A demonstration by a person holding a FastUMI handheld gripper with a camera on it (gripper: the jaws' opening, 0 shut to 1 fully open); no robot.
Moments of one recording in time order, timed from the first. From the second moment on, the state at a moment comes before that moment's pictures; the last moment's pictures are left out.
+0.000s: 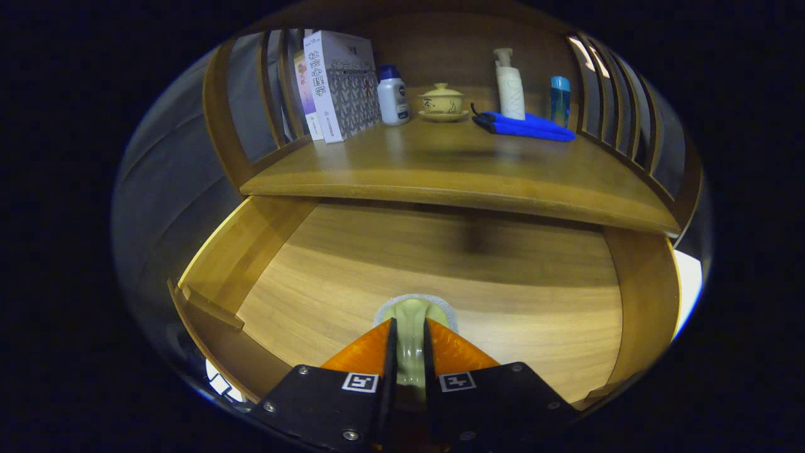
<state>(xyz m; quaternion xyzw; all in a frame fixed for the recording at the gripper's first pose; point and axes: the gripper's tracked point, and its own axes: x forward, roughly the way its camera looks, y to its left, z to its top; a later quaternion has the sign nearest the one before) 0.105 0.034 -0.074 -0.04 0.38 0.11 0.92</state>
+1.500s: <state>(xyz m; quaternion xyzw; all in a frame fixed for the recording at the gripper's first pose) 0.214 0.033 0.083 0.05 0.22 0.07 0.97</state>
